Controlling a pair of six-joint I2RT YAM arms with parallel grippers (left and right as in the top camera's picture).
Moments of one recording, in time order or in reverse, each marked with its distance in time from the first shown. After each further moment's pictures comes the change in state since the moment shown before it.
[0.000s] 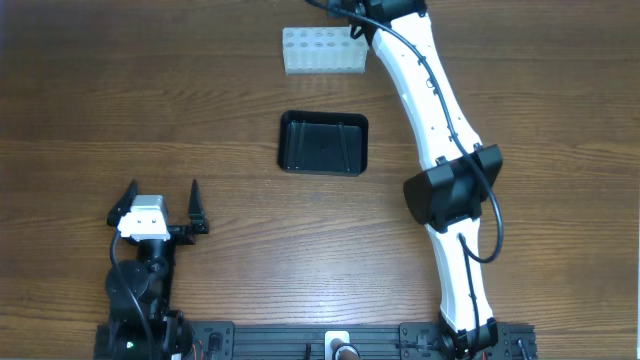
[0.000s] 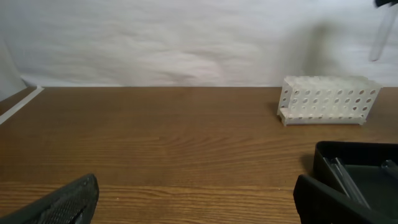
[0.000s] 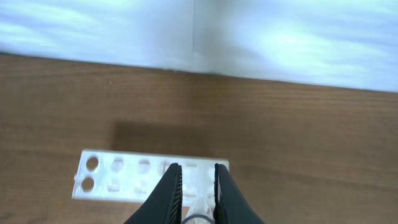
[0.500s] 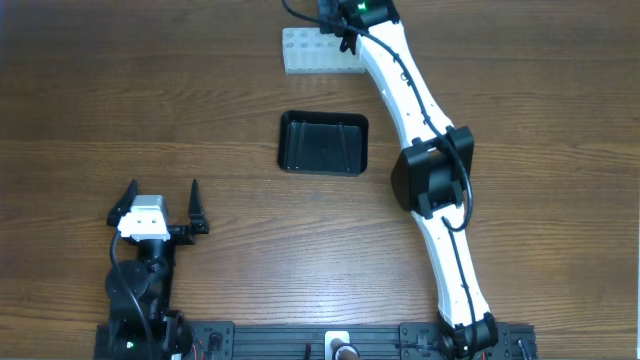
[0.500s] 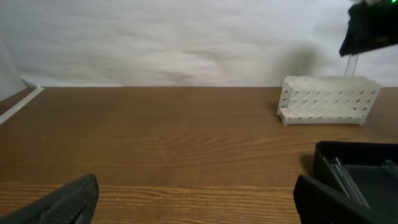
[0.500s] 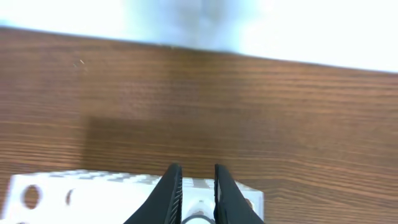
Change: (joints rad) left arm 0.000 0.000 0.000 0.000 0.000 0.000; right arm 0.000 0.177 0.000 0.143 0.001 -0.001
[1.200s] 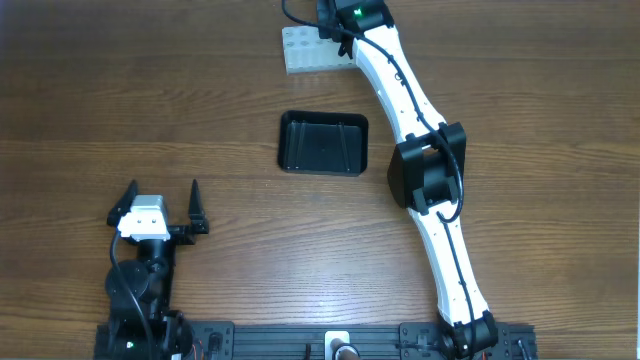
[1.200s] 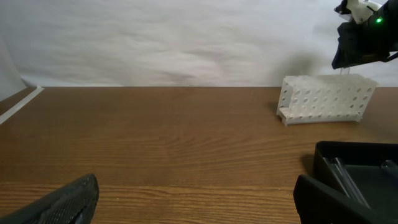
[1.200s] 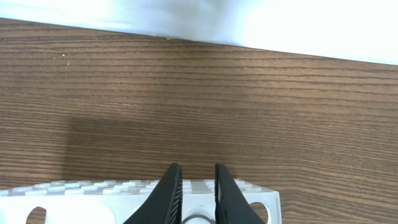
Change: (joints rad) left arm 0.000 0.000 0.000 0.000 0.000 0.000; right arm -0.003 0.077 0.001 0.050 0.003 -0.002
